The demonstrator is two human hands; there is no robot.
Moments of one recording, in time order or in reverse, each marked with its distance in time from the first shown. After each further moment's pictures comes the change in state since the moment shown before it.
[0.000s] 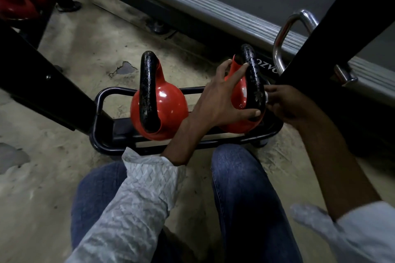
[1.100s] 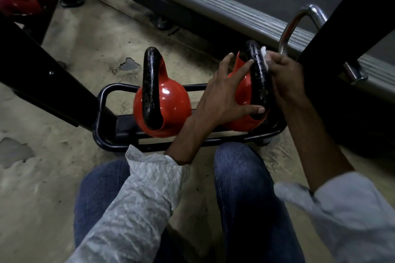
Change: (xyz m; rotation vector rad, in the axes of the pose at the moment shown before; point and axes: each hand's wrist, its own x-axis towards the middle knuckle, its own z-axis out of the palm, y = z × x) left_hand 0.000 0.002 0.001 0.015 0.030 -0.025; right_hand 0.043 -0.008 0.015 0.048 0.333 -0.368
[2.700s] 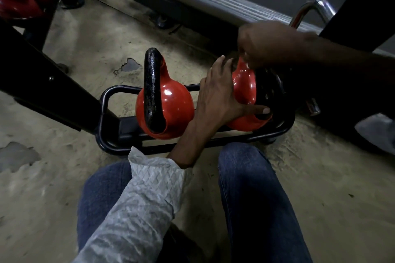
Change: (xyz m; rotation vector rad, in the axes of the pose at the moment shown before) left_hand -0.001 0.001 -0.002 0.098 0.055 -0.152; right_hand 0.035 -0.084 0.057 -1.780 -0.654 -0.697
